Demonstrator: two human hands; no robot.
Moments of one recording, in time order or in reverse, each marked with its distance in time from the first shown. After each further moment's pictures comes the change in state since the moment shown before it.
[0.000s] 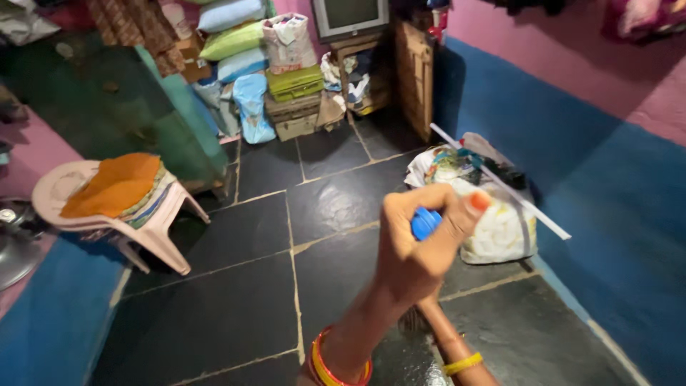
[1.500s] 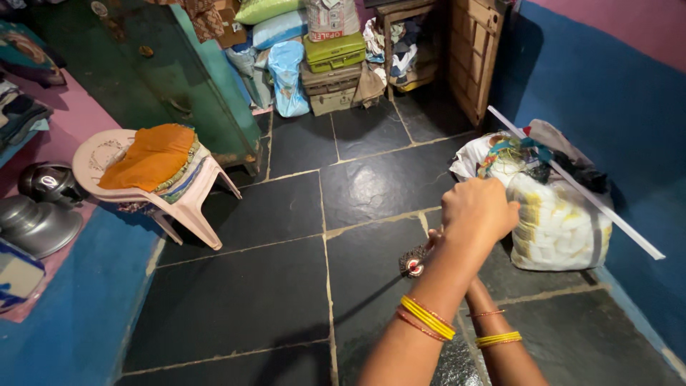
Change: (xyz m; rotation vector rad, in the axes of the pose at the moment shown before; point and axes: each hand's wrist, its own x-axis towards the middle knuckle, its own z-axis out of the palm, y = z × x) left_hand 0.093 -0.180 -0.136 1.290 -0.201 -0.631; right_hand 0.101 -0.044 0.098 0.409 -0.283 -0.075
